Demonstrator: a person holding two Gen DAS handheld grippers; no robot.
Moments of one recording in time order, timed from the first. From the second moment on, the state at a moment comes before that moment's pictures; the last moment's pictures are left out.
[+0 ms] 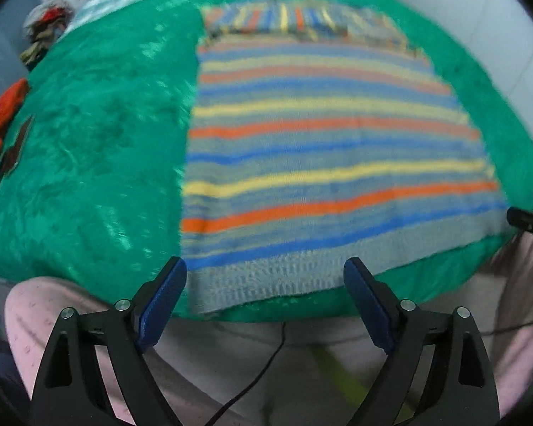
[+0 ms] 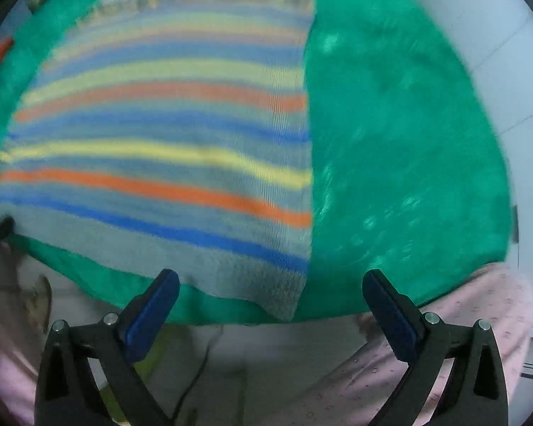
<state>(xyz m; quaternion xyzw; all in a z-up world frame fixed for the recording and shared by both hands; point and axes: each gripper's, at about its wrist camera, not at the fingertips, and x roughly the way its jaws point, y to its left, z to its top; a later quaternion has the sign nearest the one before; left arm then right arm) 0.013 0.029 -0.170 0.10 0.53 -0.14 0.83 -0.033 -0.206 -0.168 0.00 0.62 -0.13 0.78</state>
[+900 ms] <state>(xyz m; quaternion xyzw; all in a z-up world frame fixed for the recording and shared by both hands) 0.017 0.052 -0.121 0.04 0.47 -0.10 0.87 -0.060 -0.191 -0.076 -0.03 0.44 -0.18 0.88</state>
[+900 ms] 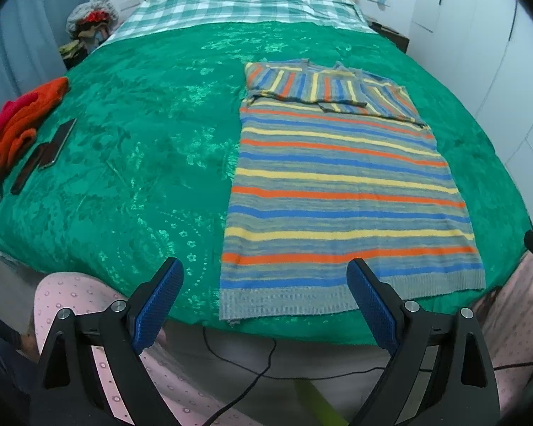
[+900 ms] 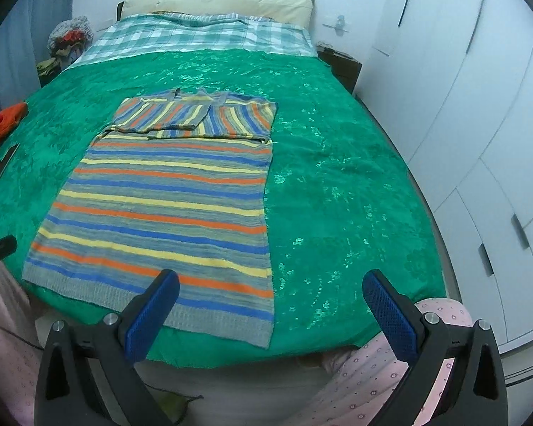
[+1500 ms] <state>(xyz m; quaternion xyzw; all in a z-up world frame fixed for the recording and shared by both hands) 0.020 0.053 -0.131 0.04 0.48 -0.10 0.87 -0.060 -0.193 -0.080 -0.03 0.45 -0.18 0.88</state>
